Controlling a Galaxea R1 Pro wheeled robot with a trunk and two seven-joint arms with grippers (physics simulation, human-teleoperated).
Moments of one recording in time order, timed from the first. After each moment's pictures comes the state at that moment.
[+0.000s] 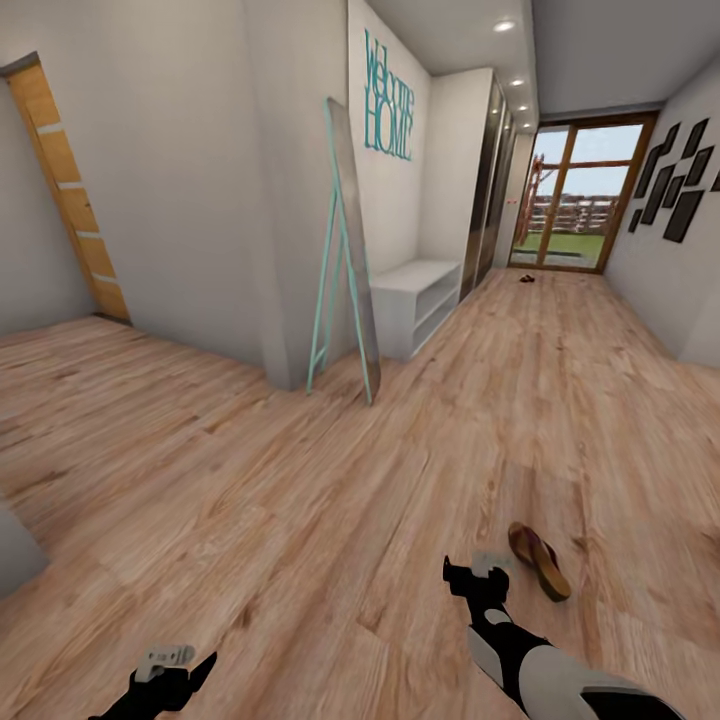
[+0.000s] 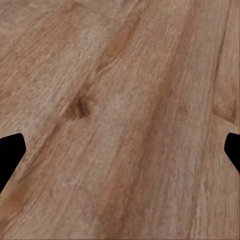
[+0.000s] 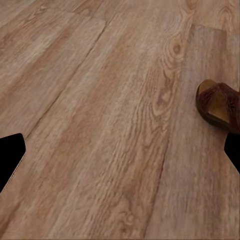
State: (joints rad) left arm -0.37 0.17 0.60 -0.32 -0.30 -0.29 -0.62; right arm -0.71 0.06 -0.05 -0.04 0.02 -0.39 -0.21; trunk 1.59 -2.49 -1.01
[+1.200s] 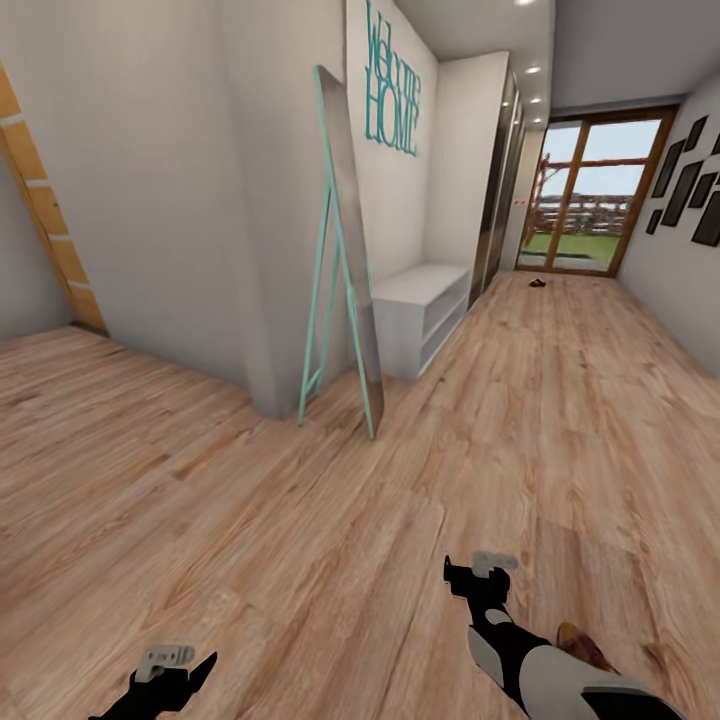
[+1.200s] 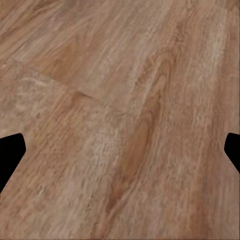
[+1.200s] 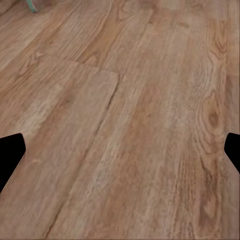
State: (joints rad) left arm -0.37 0.17 0.60 -0.32 -0.30 -0.29 -0.62; right arm -0.71 0.06 -0.05 -0.04 0.02 -0.40 -0.21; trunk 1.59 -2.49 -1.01
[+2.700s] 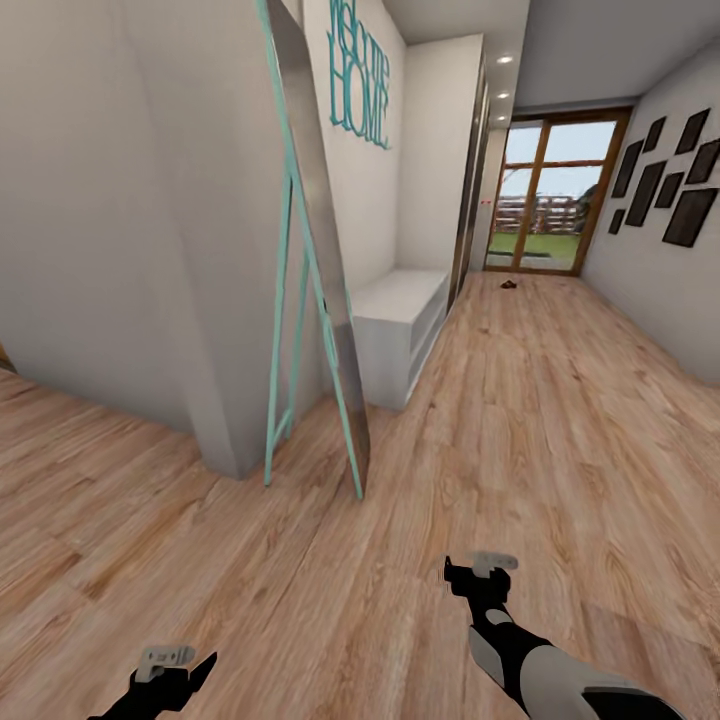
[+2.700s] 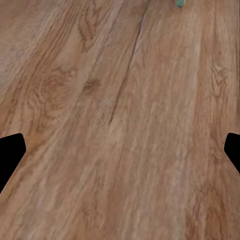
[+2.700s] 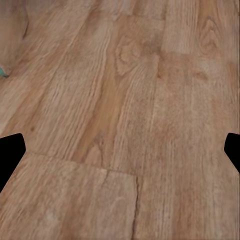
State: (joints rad) left arm -0.37 0.17 0.60 -0.32 -0.30 -0.29 -0.62; right arm -0.71 0.06 -0.05 -0.04 0.02 -0.40 -0.21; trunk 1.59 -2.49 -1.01
